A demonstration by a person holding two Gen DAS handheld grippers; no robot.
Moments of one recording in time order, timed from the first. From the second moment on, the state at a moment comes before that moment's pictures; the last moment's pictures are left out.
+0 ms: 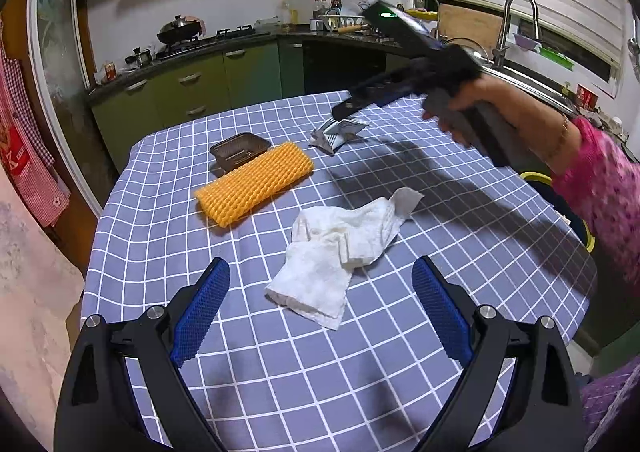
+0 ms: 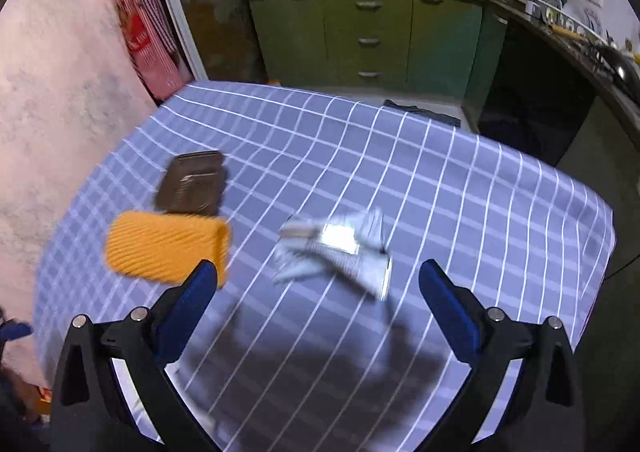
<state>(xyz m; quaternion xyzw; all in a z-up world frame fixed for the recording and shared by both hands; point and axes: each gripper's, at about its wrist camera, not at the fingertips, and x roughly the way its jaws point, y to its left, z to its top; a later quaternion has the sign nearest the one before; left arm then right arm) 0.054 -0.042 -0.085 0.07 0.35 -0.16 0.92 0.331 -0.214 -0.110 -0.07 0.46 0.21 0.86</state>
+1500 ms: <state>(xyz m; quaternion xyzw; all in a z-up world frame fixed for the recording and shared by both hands) 0.049 -0.063 -0.079 0.09 0.34 -0.18 0.92 0.232 -0.263 -0.113 -0.05 0.48 0.17 0.86</state>
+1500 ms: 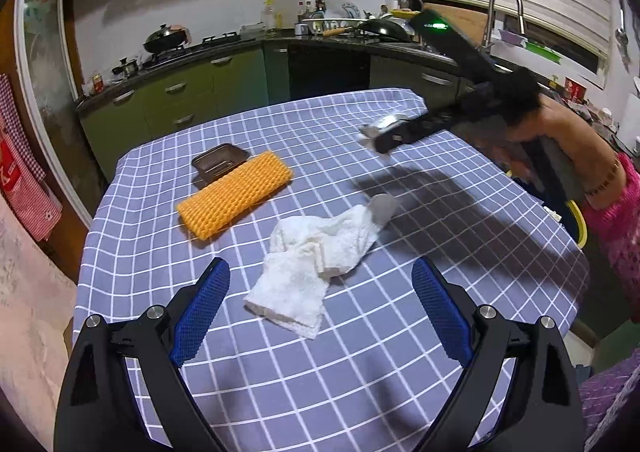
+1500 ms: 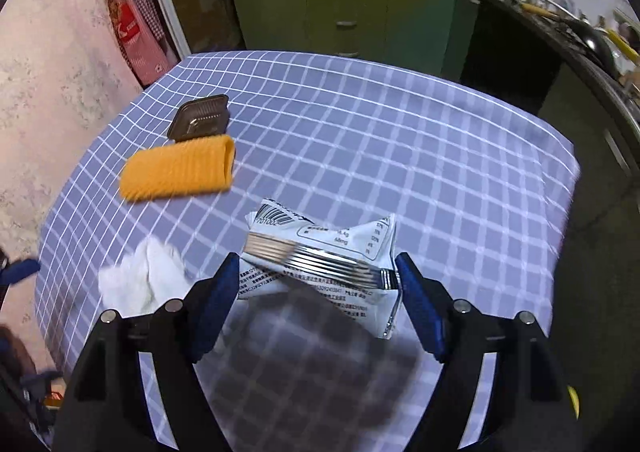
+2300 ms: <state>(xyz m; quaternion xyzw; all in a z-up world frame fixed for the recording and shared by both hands) 0.048 -0.136 -0.083 0.12 0.34 -0.25 0.90 0.049 -0.551 -0.161 0.12 0.50 -0.10 0.85</state>
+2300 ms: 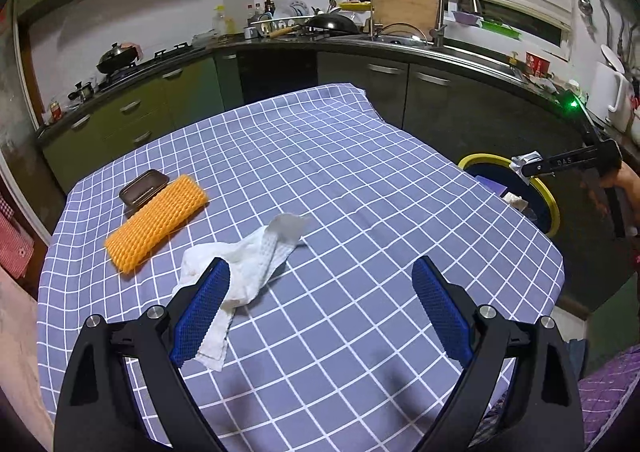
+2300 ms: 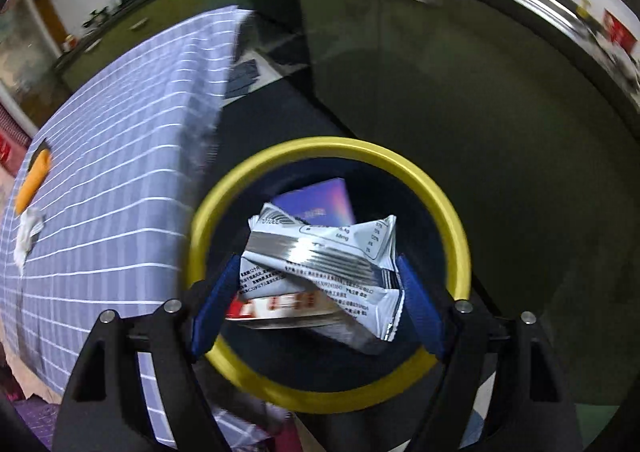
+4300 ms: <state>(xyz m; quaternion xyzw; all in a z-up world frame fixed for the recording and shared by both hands) 0.110 -0.115 -0.115 0.14 0.39 -0.24 0.88 0.046 -0.460 -0.141 0.13 0.44 0.02 0.89</state>
